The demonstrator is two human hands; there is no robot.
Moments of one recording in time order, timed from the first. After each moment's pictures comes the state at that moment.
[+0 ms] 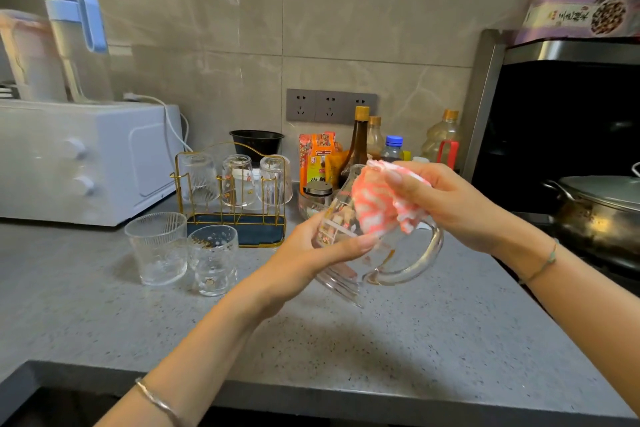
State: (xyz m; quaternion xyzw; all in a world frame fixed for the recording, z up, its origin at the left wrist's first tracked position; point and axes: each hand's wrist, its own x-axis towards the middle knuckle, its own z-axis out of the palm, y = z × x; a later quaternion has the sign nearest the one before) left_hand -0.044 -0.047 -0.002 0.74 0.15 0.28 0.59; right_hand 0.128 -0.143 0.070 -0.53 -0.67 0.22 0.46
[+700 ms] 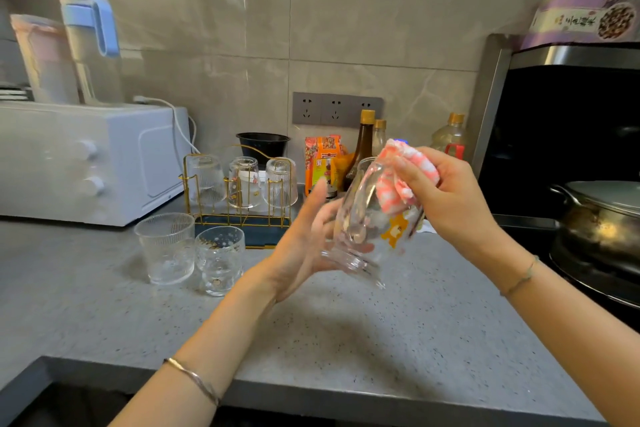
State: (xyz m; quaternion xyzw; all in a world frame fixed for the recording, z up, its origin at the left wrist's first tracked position) left_hand -0.034 -0.032 0.002 0.67 0.11 0.26 0.68; right_hand 0.120 -0.129 0.059 -0.53 -0.61 -0.01 0.59
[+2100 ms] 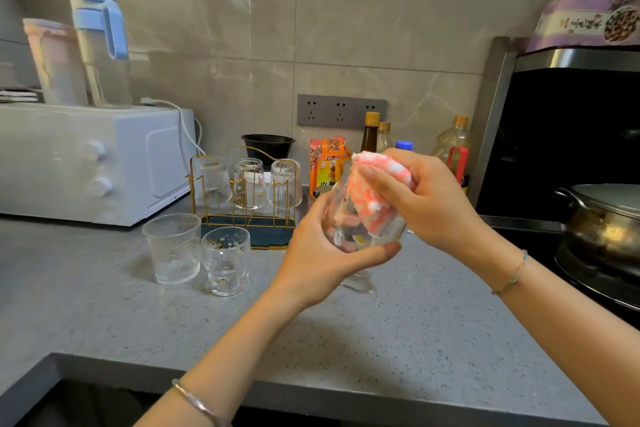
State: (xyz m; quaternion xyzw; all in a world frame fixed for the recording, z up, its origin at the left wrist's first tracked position) left_hand -0.030 -0.045 -0.010 0.72 0.14 0.45 0.51; right_hand 0.099 -0.123 0.068 -0.52 -0.70 -0.06 0.49
